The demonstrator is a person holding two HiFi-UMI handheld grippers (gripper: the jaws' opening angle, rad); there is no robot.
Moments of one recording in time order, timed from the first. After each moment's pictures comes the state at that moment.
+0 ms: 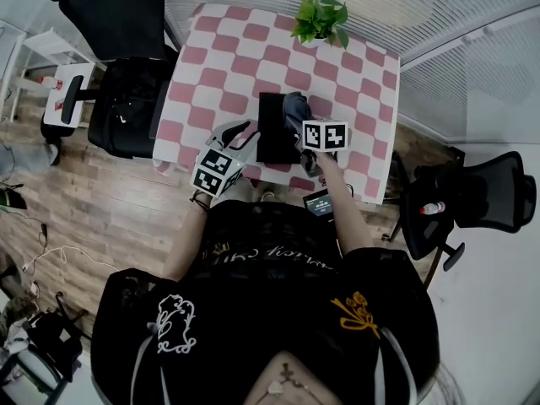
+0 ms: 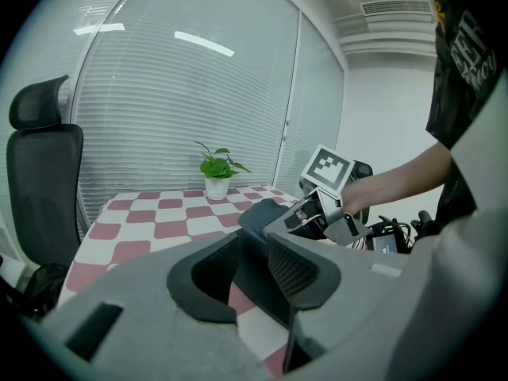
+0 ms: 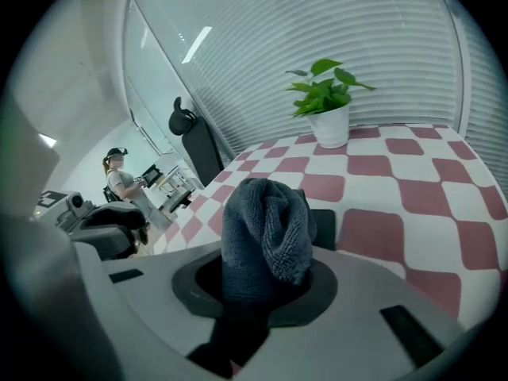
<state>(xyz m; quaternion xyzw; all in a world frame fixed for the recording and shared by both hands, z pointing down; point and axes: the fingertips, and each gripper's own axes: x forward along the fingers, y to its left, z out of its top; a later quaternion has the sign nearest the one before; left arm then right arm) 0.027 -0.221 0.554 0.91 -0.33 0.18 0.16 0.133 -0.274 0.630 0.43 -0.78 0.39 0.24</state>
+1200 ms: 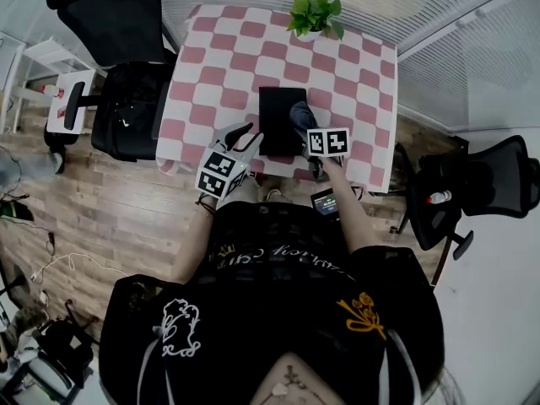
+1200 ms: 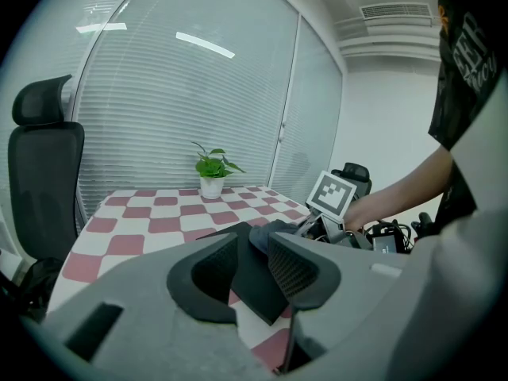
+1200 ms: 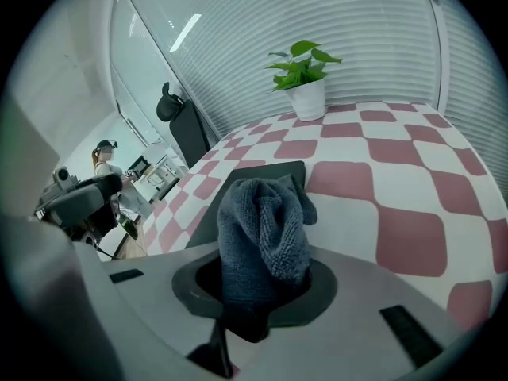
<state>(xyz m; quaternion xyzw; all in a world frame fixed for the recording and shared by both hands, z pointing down) 0.031 -0.198 0.551 0.92 -0.32 0.18 0.16 0.161 -0.223 0.671 0.44 -0.75 0.41 0.28</state>
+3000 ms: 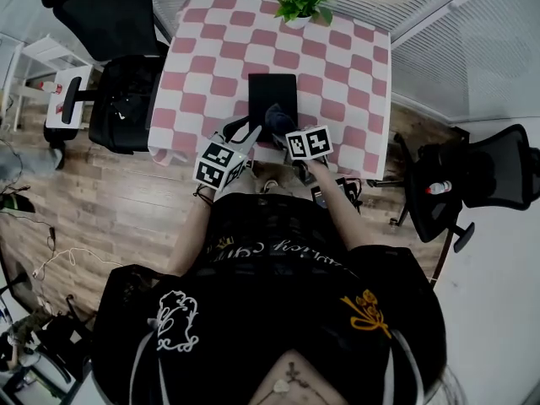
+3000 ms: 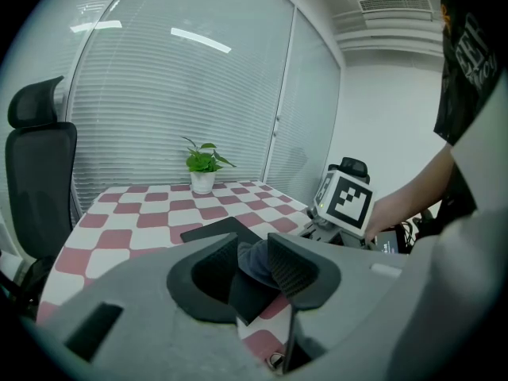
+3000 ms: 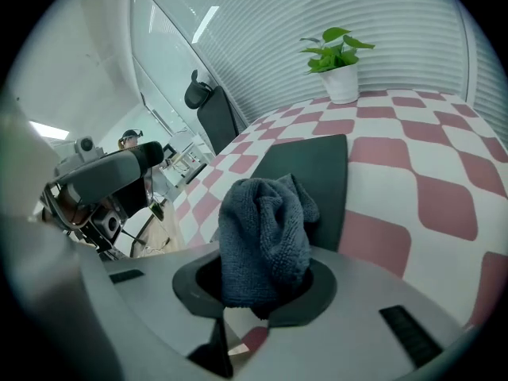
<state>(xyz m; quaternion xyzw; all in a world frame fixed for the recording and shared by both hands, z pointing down) 0.060 -0.176 0.552 0.91 -0.32 0.19 0.17 0.119 -0.167 0.671 0.36 -0.79 0.41 0.29</state>
